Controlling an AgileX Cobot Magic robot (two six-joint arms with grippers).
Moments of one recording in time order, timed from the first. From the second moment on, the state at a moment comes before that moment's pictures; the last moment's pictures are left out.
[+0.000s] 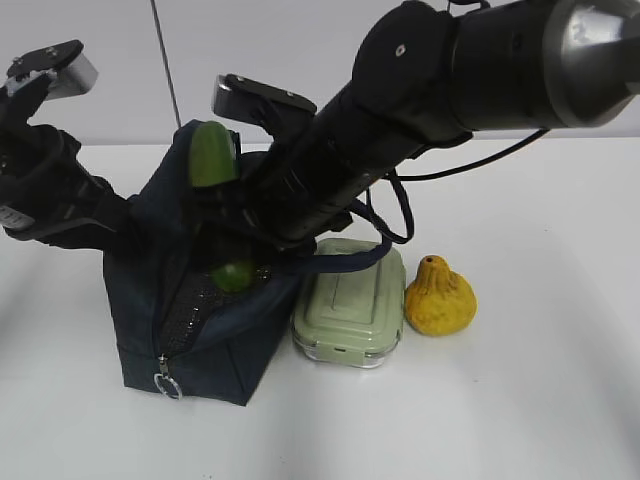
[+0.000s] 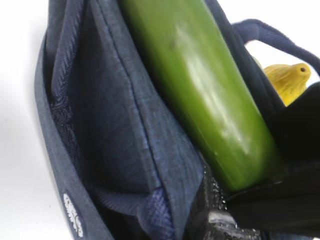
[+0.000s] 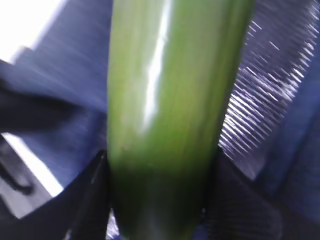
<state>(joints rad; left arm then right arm) -0.23 1.45 -0.98 -0.58 0.80 0.56 0.62 1.90 -1.43 0.69 0.66 -0.26</state>
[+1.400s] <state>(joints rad) -0.23 1.45 -0.98 -0.58 0.79 0.56 0.62 1.80 -1.58 0.24 0.86 -0.14</state>
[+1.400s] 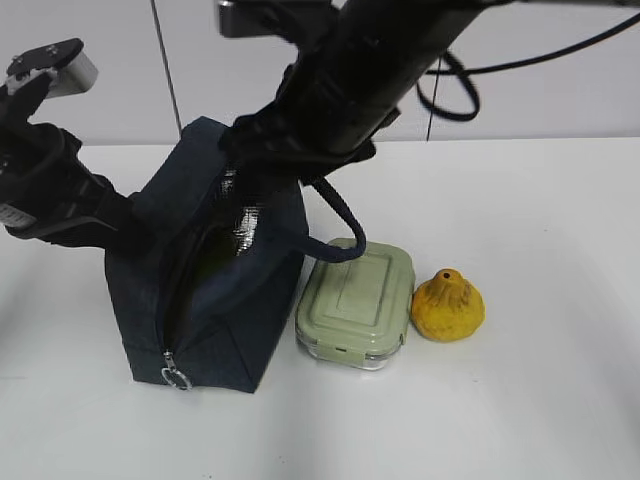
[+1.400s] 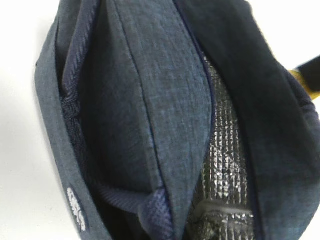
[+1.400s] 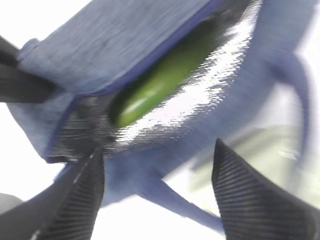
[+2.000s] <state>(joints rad) -0.23 1.45 -0.98 -0.58 0.80 0.55 0.55 1.82 -1.51 -0.22 1.15 0.14</state>
